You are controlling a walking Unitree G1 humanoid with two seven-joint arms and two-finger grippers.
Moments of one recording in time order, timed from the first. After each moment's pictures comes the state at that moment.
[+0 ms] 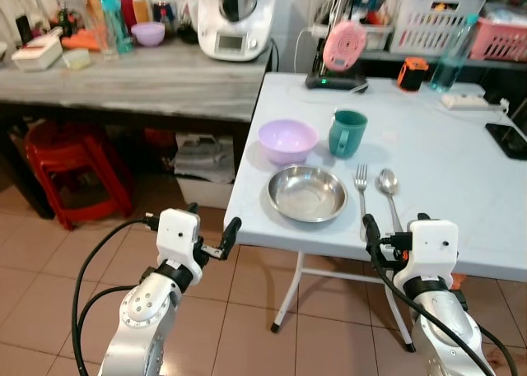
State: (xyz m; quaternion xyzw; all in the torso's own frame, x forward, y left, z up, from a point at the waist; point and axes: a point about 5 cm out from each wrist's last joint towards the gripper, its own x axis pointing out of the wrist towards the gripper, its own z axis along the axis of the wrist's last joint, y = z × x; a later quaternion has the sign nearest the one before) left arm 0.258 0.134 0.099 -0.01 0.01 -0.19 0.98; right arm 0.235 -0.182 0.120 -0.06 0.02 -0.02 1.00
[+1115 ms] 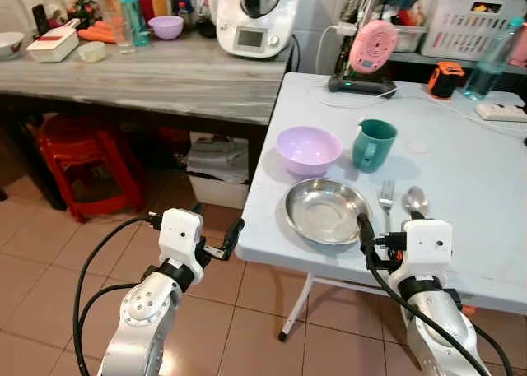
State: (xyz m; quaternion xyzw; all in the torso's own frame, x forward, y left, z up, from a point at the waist) left arm 0.257 0.133 0.098 0.00 0.02 -0.20 0.98; right arm 0.234 -0.176 0.120 -0.06 0.02 -0.01 1.00
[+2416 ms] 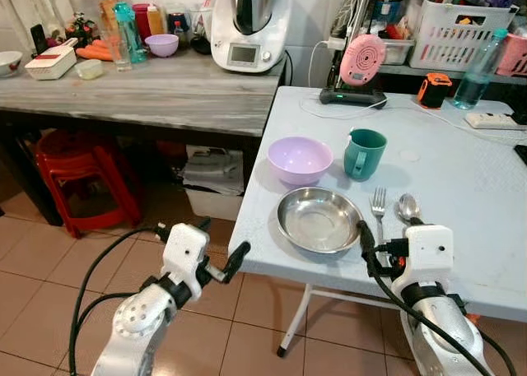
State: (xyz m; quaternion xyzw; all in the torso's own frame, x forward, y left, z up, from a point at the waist) left arm 0.243 0.136 0.085 0.03 0.04 -0.28 0.96; right arm 0.229 -0.178 0.116 -0.05 0.04 0.01 1.00
